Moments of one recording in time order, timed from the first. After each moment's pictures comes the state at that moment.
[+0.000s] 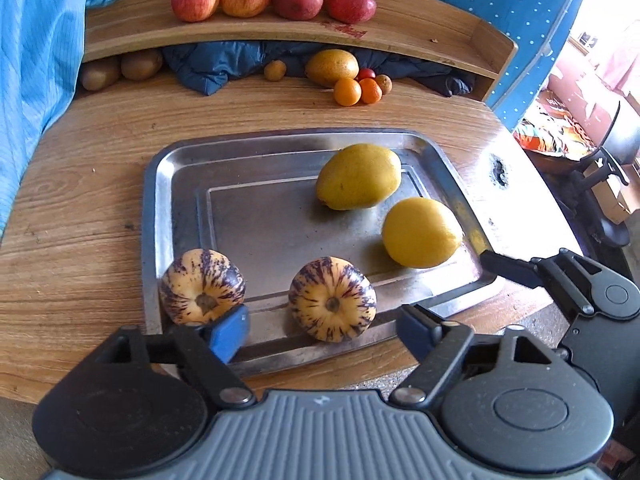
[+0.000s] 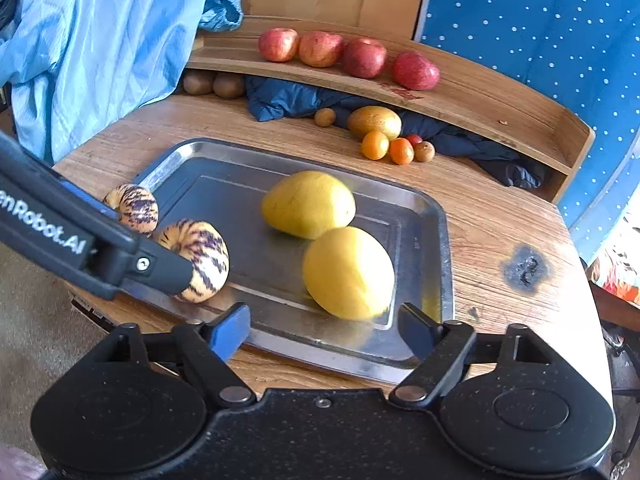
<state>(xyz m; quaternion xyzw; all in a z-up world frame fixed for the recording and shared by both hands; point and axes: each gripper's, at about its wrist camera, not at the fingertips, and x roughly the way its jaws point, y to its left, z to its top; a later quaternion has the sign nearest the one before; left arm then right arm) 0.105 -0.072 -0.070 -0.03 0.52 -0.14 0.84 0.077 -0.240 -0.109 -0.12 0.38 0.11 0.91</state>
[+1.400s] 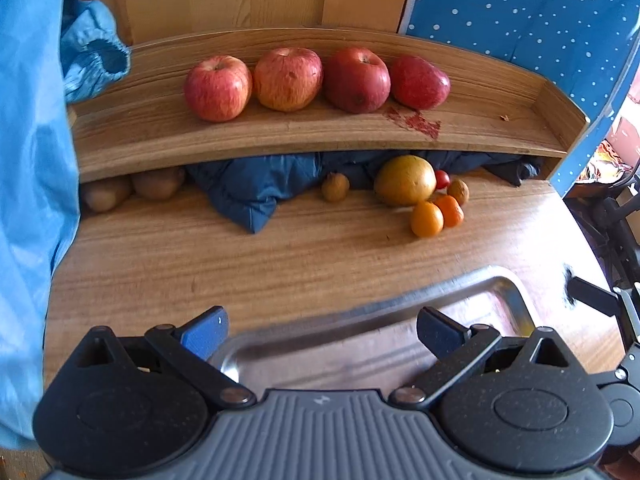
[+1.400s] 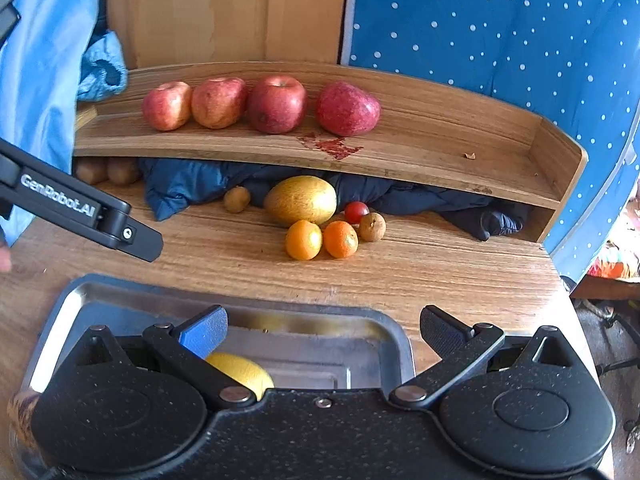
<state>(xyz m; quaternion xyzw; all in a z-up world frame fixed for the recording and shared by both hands) 0.269 -0.052 -0.044 0.00 0.50 -0.11 0.86 0.228 -0.245 -0.091 -0.05 0.37 0.03 0.93</state>
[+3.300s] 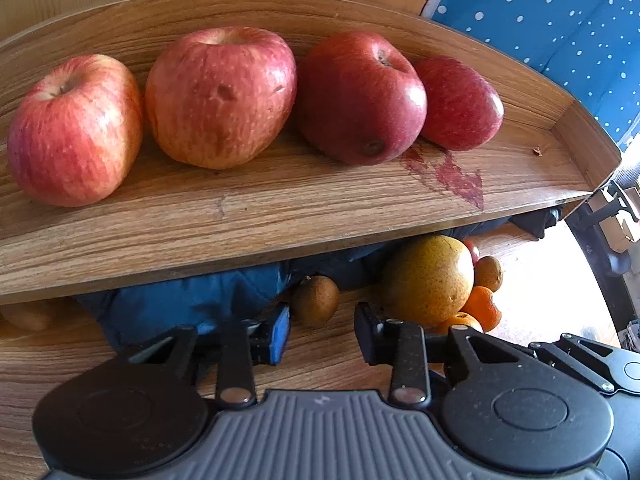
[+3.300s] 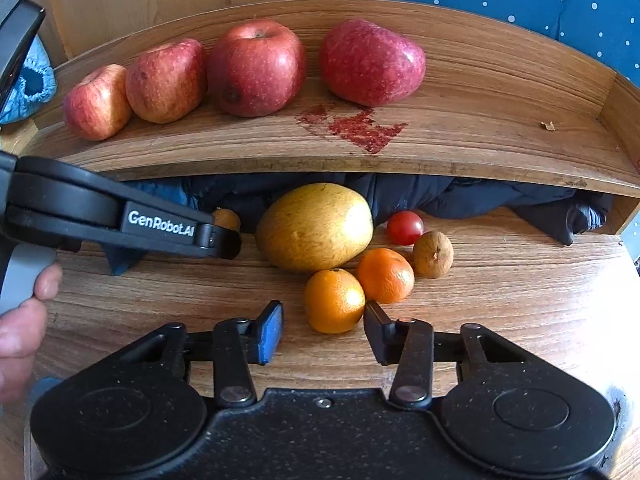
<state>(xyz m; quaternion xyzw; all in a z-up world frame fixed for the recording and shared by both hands) 0.410 -0.088 -0.113 -0.02 0.51 -0.19 0.84 0.343 -0.220 -0.131 0.00 0.45 0.02 0.89</state>
